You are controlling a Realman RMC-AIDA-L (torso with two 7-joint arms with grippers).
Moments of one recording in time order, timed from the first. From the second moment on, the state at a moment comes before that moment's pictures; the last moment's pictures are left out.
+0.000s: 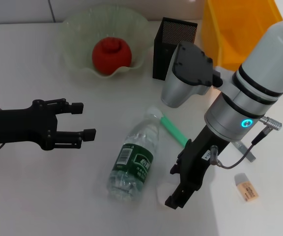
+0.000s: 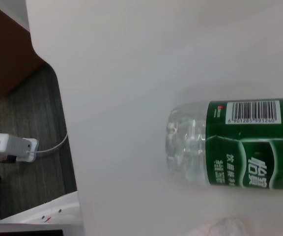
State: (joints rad) left arm -0.41 -1.99 0.90 0.74 1.88 1.62 -1.43; right arm 0.83 2.09 -1.62 -1.00 -2.25 -1.62 2.34
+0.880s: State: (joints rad) left arm -0.40 -1.99 0.90 0.74 1.88 1.61 -1.42; right arm 0.86 2.09 -1.74 -0.94 -2.19 -1.55 2.36
